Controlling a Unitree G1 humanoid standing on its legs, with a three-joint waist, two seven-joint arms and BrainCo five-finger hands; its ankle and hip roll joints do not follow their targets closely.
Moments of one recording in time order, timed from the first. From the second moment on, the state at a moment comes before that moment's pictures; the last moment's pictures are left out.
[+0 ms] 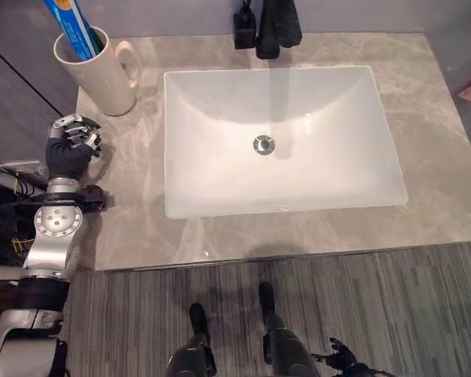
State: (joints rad) left arm -0.43 0.75 0.00 0.30 -0.40 -0.25 0.22; right arm 0.01 -0.26 0.27 1.18 0.08 -0.08 -0.13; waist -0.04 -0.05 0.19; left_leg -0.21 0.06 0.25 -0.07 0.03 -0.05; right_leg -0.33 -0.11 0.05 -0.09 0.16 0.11
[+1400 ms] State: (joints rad) left arm -0.38 0.74 -0.10 0.21 -0.33 -0.22 0.25; right arm -0.04 -0.26 0.28 1.18 0.08 -0.10 -0.12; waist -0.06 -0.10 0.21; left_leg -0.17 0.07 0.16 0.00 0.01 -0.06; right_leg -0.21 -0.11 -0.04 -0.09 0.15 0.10
